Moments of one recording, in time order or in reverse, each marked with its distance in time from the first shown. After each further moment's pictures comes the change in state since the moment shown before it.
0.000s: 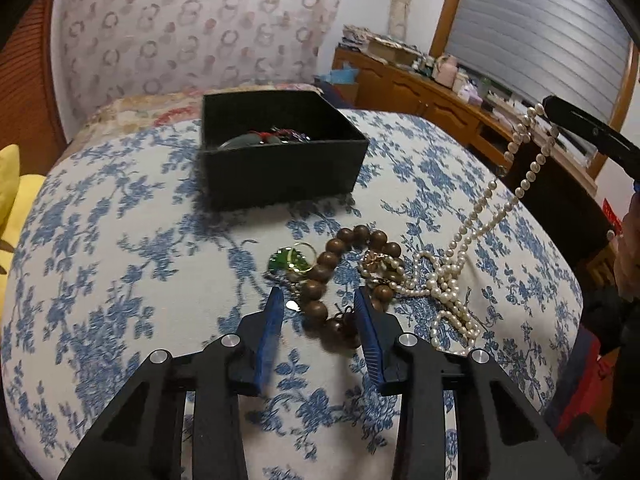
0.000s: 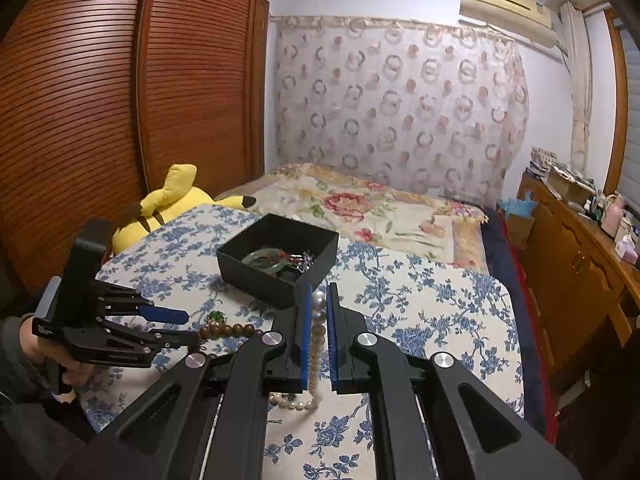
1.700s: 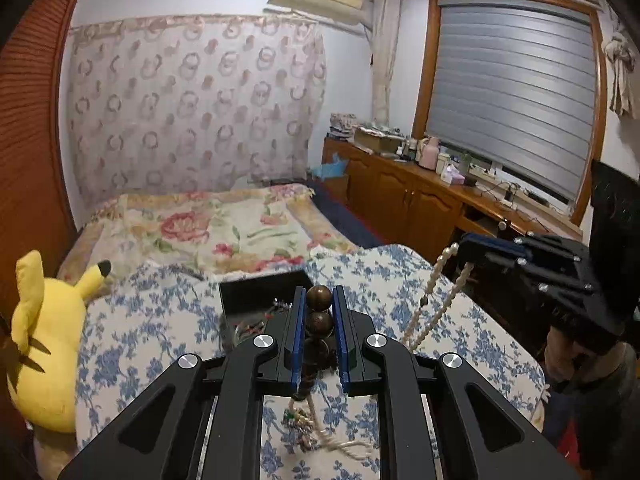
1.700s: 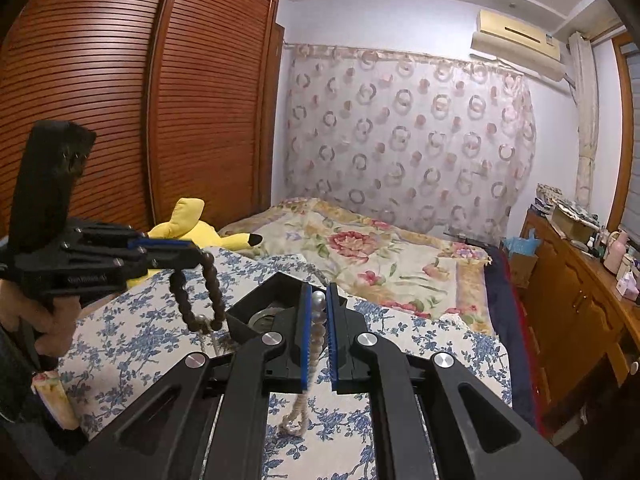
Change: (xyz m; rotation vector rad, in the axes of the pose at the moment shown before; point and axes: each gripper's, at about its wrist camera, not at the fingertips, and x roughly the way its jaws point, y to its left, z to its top) left arm -0.113 -0.014 0.099 0.065 -0.331 -0.003; right arm -0.006 0.014 0.059 -0.048 -0.115 0.014
